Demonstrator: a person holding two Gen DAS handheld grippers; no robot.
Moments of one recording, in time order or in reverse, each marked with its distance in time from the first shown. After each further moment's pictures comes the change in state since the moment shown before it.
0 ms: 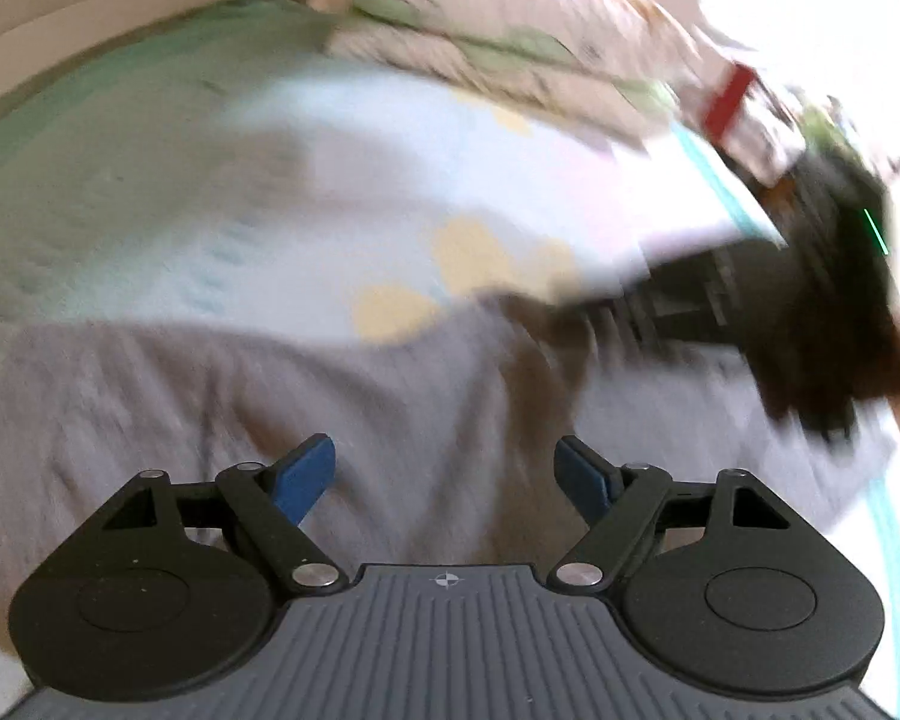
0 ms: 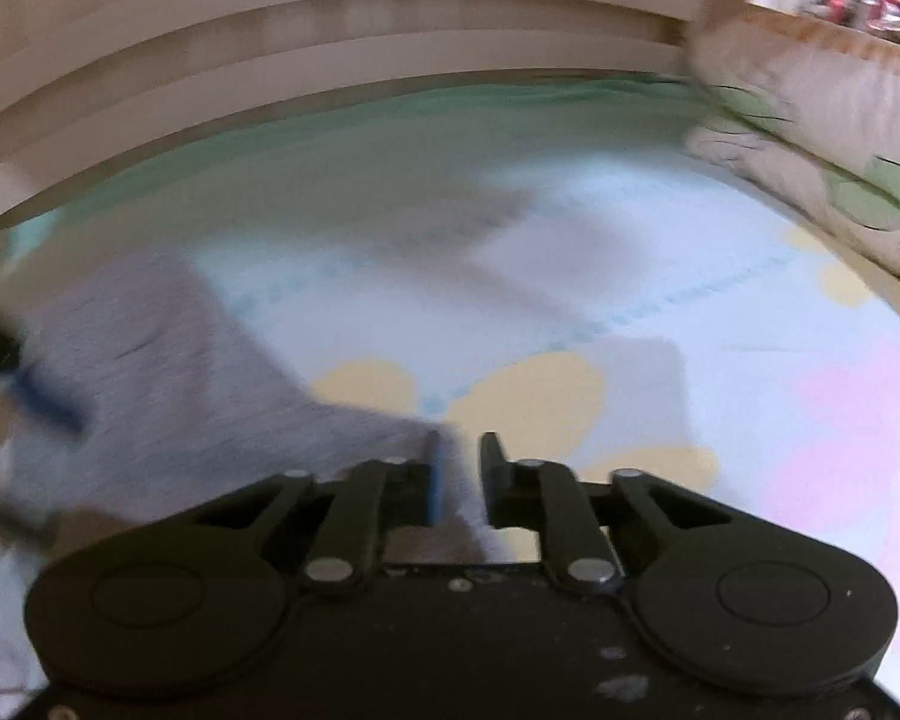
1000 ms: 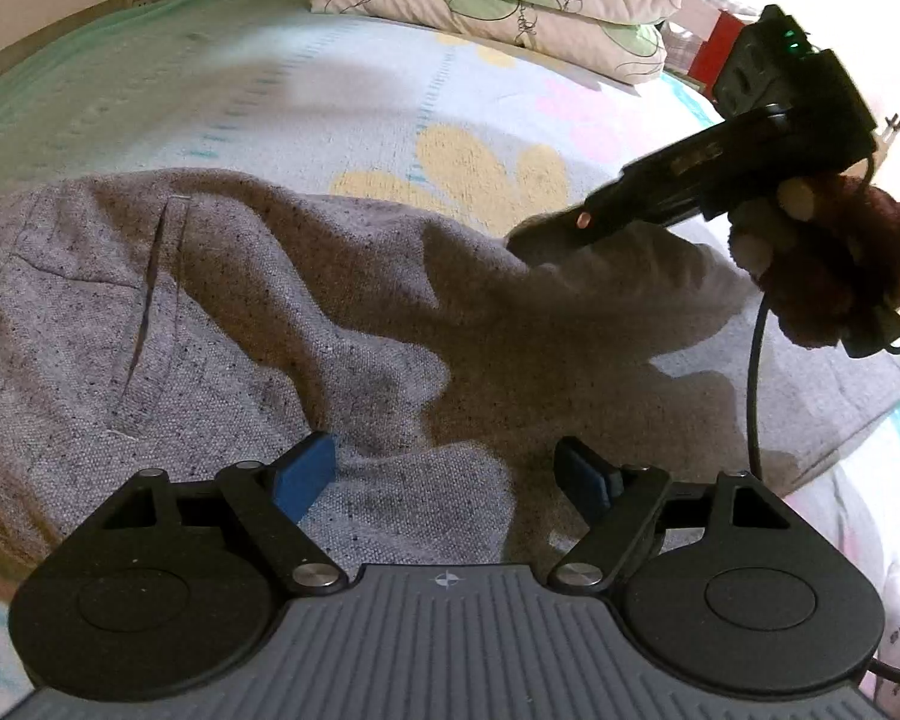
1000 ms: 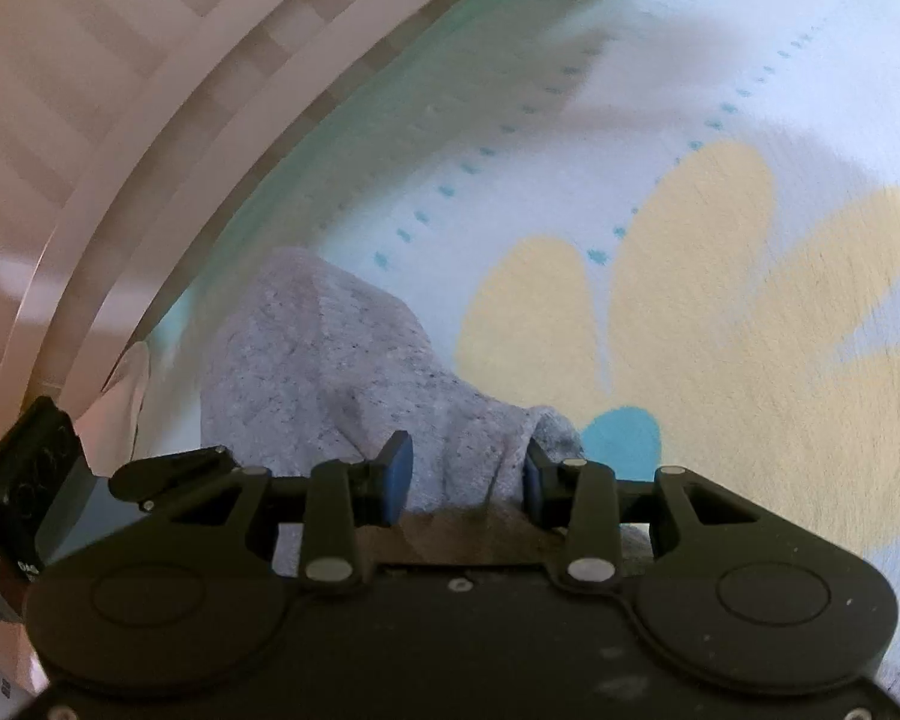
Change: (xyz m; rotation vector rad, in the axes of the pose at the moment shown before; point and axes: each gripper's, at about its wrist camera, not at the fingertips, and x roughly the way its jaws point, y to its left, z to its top) left arm 0.026 -0.023 -0.069 0.070 0.064 0.001; right arm 0.041 -0.028 -0.025 0.502 0.146 0.389
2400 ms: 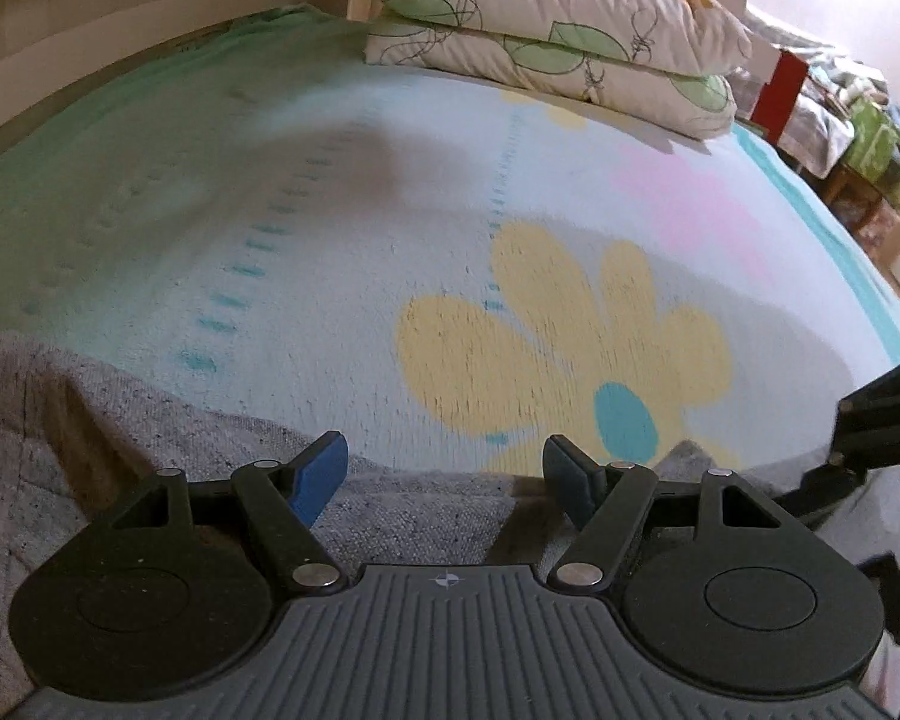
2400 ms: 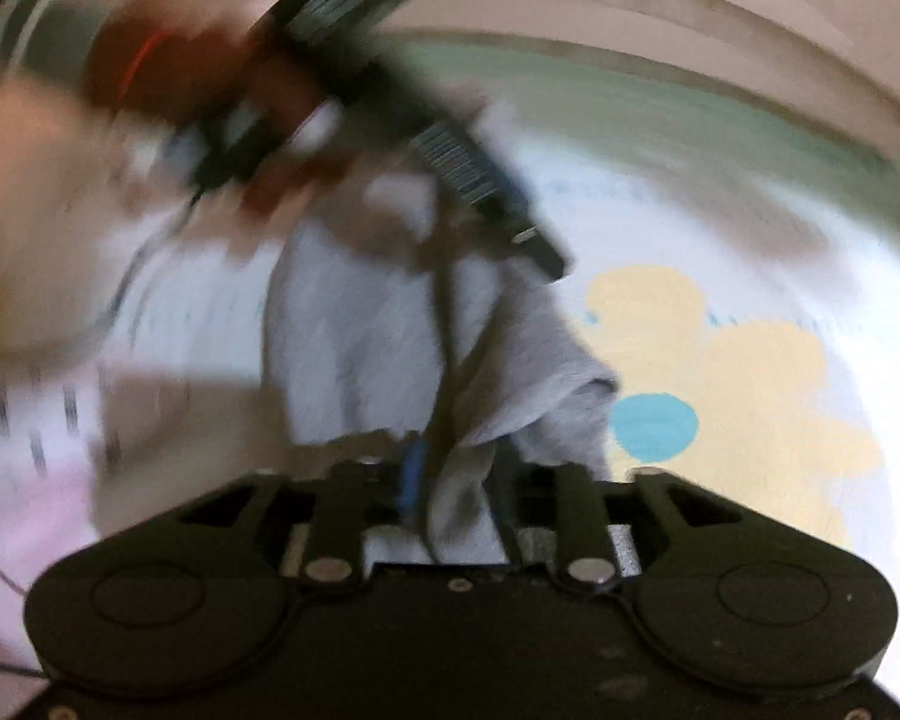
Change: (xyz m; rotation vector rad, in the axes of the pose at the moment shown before) left arm 0.013 0.021 0.063 -0.027 -0.073 0.118; right arm -0.022 0.083 -0.092 -0.733 0.018 -0.139
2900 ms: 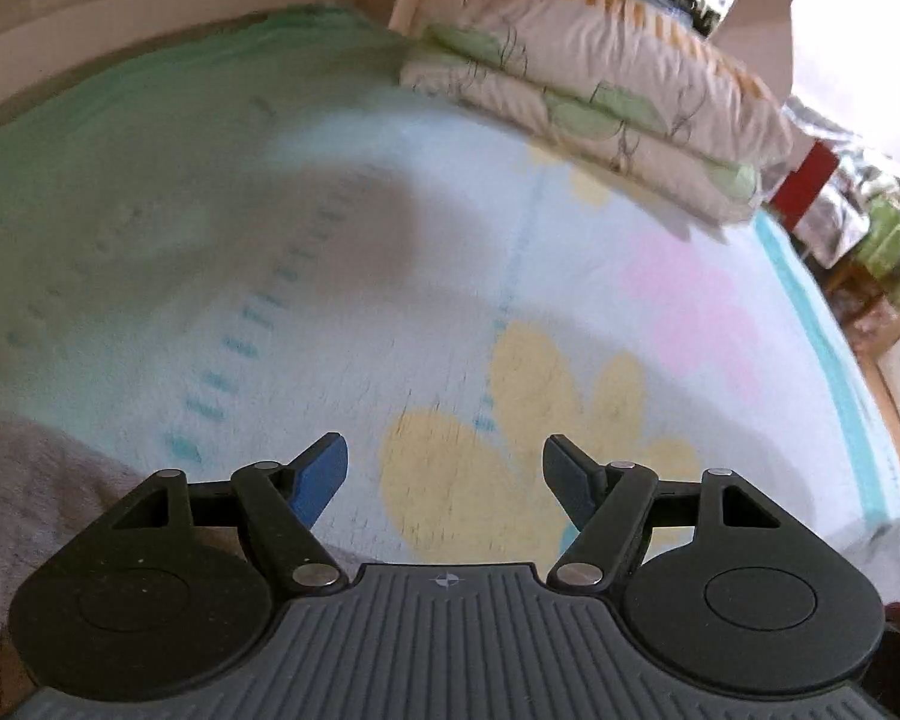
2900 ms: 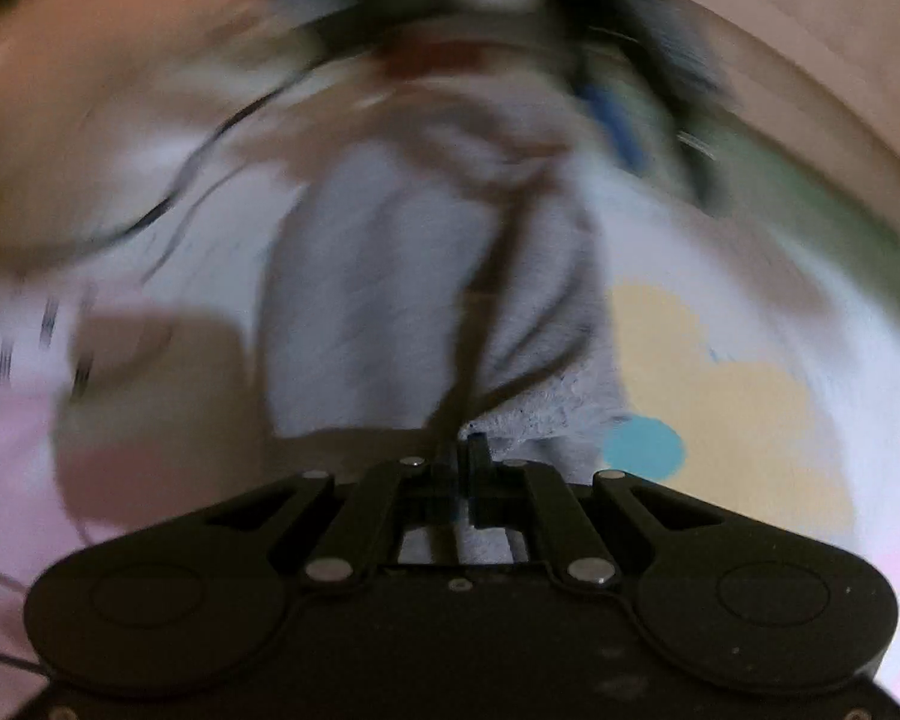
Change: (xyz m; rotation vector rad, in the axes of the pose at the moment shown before) left arm 0.021 0.016 0.044 -0.158 0.011 -0.046; right arm 0.018 0.055 -0.034 -0.488 0.051 -0.077
